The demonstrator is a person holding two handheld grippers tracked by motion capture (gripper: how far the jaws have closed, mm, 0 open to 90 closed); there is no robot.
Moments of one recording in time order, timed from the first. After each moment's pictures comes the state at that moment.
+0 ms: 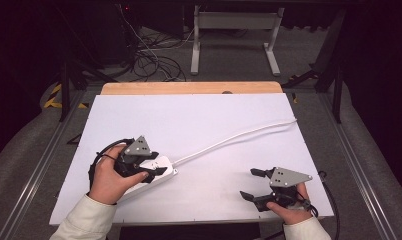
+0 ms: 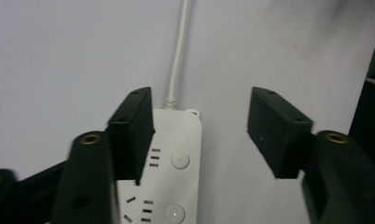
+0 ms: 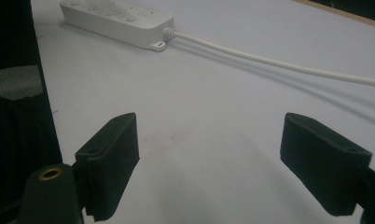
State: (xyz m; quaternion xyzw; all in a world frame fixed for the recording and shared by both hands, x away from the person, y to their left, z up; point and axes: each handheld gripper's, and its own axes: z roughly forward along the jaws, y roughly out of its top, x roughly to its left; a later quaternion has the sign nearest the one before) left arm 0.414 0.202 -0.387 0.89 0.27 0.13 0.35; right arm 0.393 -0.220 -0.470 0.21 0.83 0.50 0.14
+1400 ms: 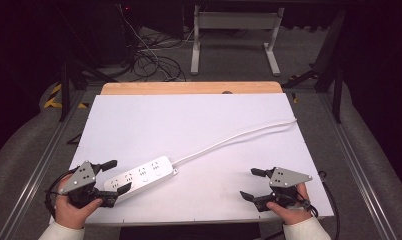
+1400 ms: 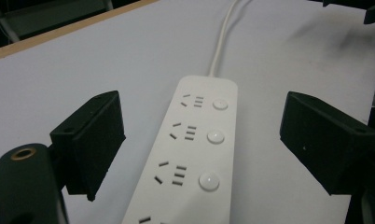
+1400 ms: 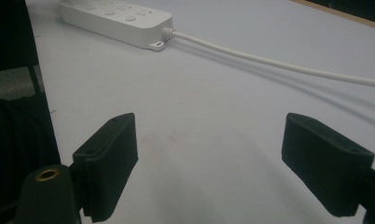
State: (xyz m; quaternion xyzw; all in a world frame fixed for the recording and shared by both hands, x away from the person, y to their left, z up) left arm 0.359 0.309 -0.449 0.79 0.29 0.21 0.50; right arm 0.392 -0.220 -0.470 0.21 0.83 0.50 0.15
